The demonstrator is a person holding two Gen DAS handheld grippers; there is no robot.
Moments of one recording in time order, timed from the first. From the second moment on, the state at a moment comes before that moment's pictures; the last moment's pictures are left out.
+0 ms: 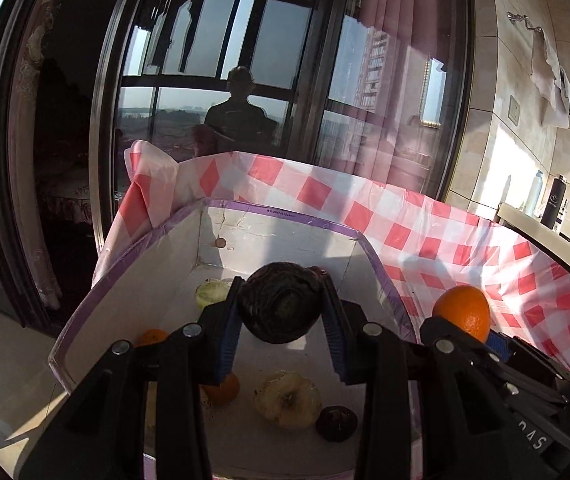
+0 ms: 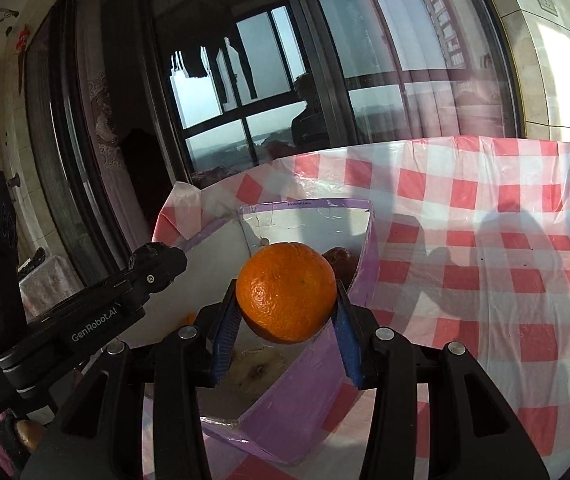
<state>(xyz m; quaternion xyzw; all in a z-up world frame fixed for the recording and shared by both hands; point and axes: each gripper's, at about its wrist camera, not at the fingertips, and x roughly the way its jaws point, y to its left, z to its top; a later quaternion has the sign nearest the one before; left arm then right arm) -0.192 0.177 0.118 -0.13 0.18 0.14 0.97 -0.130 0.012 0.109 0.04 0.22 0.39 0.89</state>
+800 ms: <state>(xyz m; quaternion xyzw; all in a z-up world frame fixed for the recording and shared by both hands) -0.138 0.257 0.071 -0.14 0.41 0.13 0.89 -0.074 0.126 0.086 -0.19 0.40 0.37 0.82</state>
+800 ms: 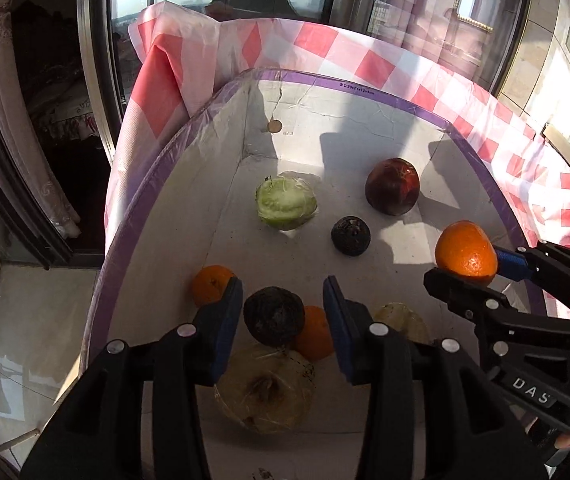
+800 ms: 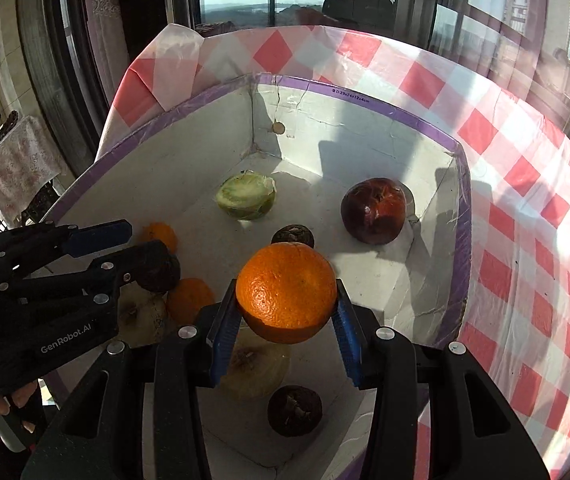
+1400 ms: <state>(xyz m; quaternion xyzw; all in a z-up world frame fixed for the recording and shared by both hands) -0.164 0.240 0.117 -0.10 0.33 0.16 0.92 -0.073 0.098 0.113 -0.17 0.39 0.32 0.84</state>
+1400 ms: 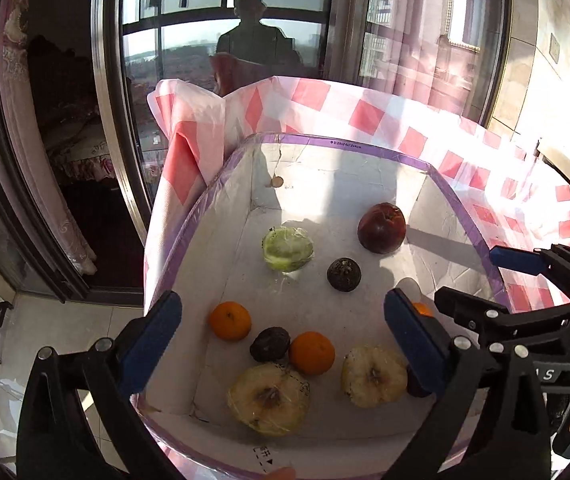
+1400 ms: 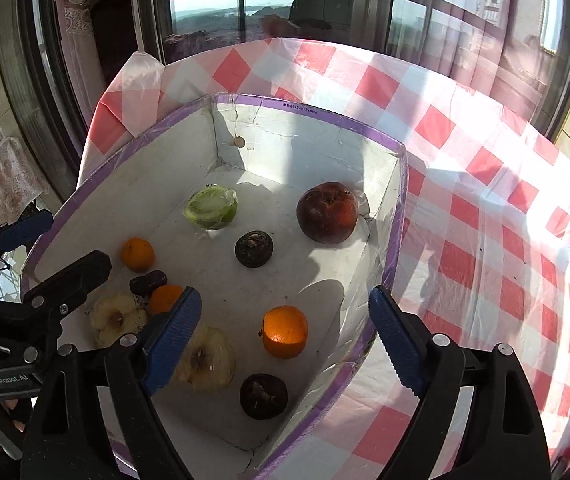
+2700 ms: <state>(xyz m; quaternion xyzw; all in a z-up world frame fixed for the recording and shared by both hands) -0.108 0.270 0.087 -0.11 0.45 0.11 0.88 -0.081 0.128 0.083 -0.22 0.44 0.31 0.81</state>
